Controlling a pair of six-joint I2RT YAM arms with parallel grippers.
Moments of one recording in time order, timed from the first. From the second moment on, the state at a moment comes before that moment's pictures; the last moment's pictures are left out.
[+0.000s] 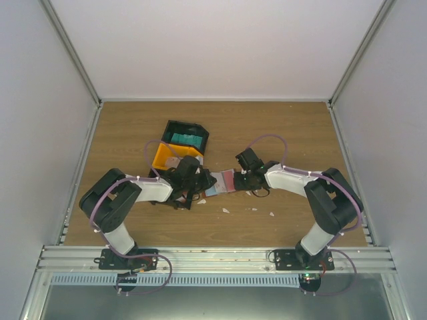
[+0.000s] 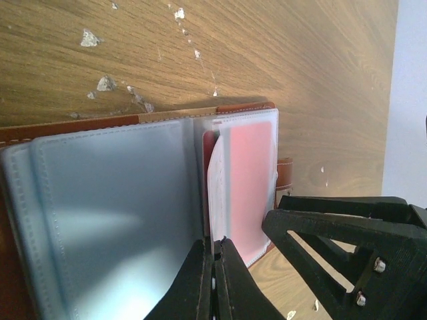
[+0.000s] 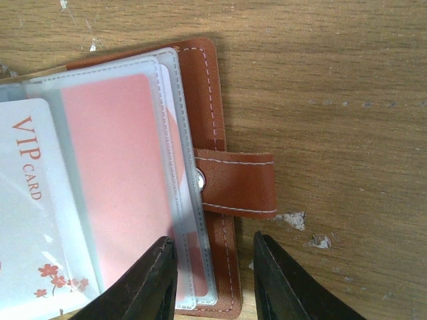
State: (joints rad) left arm -0.66 1.68 0.69 0.30 0.26 -1.04; right arm 0.61 1.66 0.87 -0.36 -0.04 0.54
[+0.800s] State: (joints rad) left arm -0.69 1.76 0.75 0.30 0.22 -1.04; right arm 0.61 1.66 0.86 -0.35 -0.04 0.55
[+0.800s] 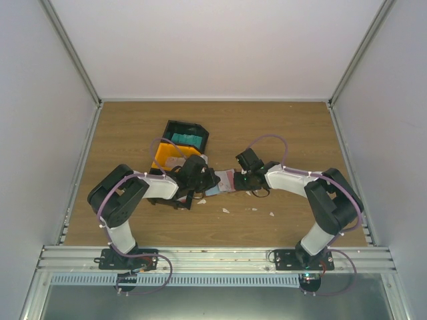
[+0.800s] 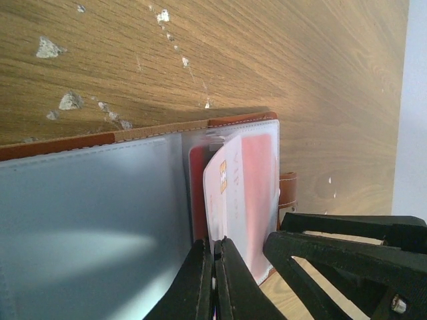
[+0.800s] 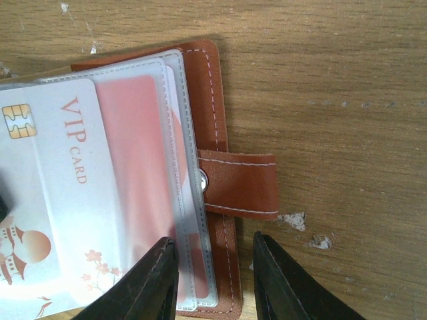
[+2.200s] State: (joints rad) left arm -0.74 1.70 0.85 -0.04 0.14 -0.90; right arm 0.61 1.64 0.83 -0.28 -0.07 0.56
